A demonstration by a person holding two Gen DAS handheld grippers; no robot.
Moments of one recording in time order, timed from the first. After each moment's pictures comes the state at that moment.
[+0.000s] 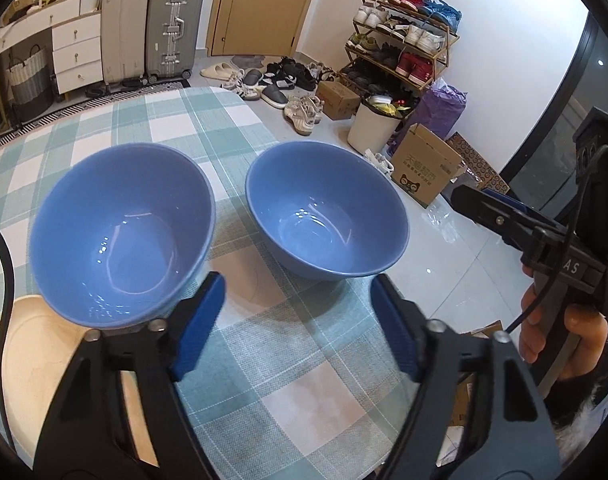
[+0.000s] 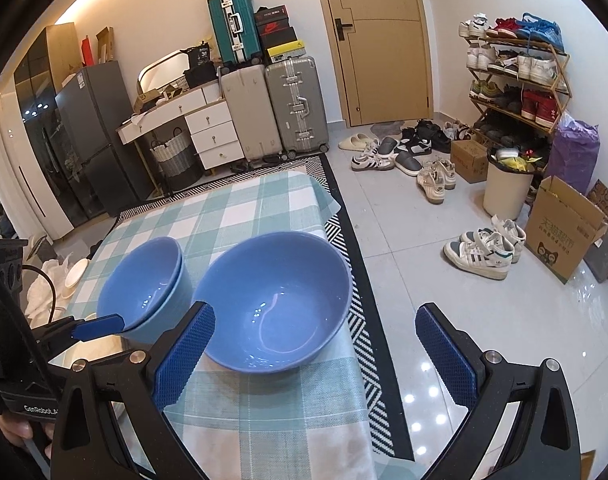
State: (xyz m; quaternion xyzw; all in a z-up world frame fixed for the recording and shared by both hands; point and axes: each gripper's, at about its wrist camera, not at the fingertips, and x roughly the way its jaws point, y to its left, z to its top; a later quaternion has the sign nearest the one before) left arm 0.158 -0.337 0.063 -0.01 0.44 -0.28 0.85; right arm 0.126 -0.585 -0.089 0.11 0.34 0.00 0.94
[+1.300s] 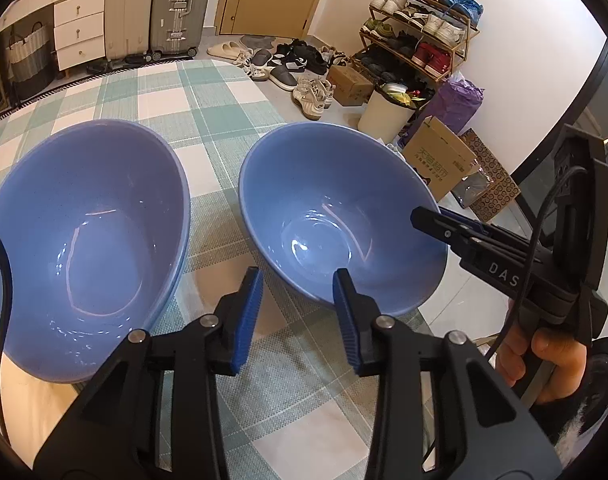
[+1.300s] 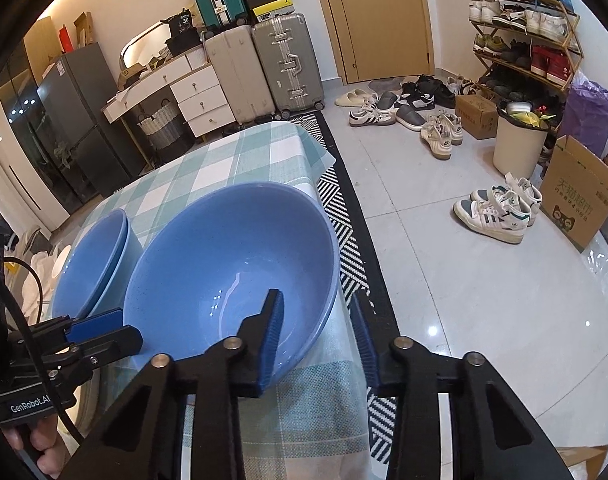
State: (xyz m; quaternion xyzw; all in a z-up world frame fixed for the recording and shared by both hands) left arm 0.223 -0.368 0.012 -0.02 0.47 -0.26 0.84; right arm 0.198 -0.594 -0.163 0.13 0.40 0.00 0.91
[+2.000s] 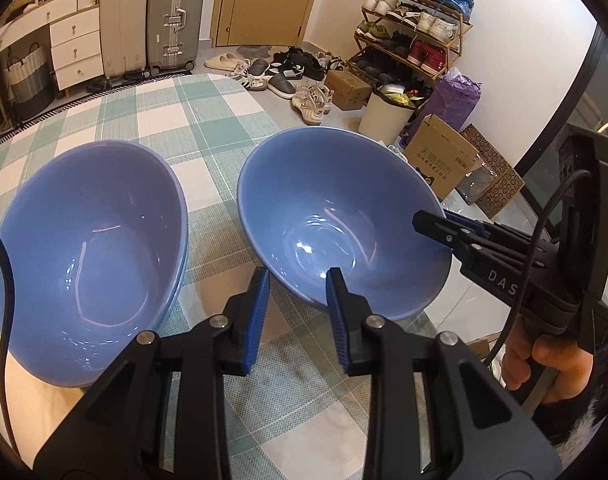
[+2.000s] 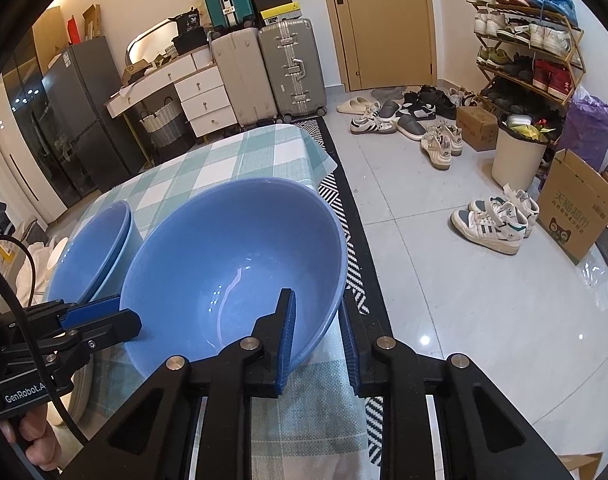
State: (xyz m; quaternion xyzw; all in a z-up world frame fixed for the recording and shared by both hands) left arm 0.213 -0.372 0.020 0.00 0.44 -0.26 0.86; right arm 0.188 -0.588 -0.162 0.11 0.39 0.00 0.91
